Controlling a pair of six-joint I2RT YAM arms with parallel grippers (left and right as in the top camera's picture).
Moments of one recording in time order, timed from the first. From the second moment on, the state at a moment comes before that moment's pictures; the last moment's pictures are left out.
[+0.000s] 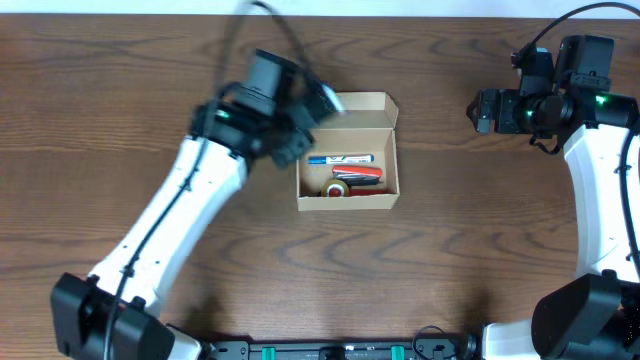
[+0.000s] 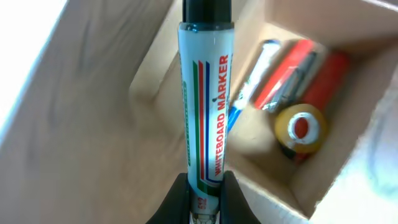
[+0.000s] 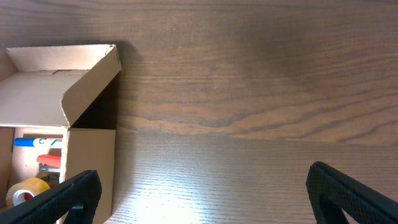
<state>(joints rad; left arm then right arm) -0.50 1.62 1.47 -0.84 0.09 0.68 -0.17 1.62 1.48 -0.91 -0.23 -0.10</state>
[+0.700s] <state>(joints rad) -0.60 1.82 1.47 -0.72 0.10 1.01 -0.17 1.62 1.48 -0.90 -0.23 -0.10</state>
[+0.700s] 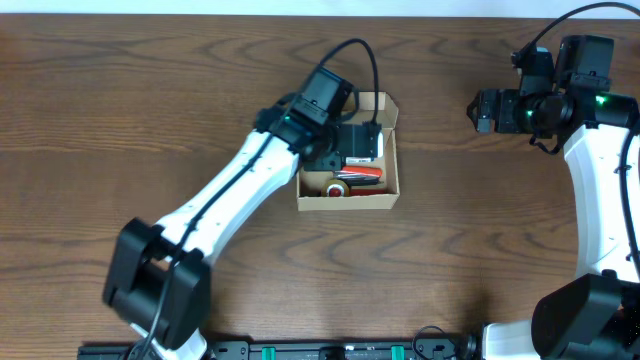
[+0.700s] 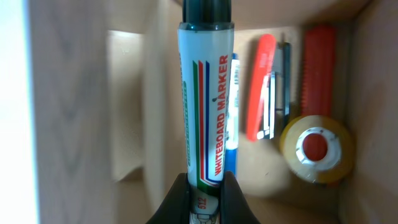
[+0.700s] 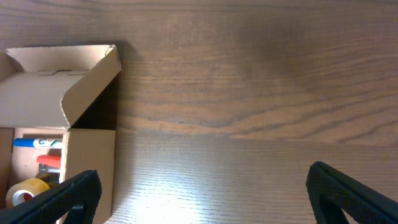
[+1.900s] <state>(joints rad) -0.61 2.02 1.48 -0.79 0.15 0.90 -0.17 1.62 1.48 -0.90 -0.23 -0.10</state>
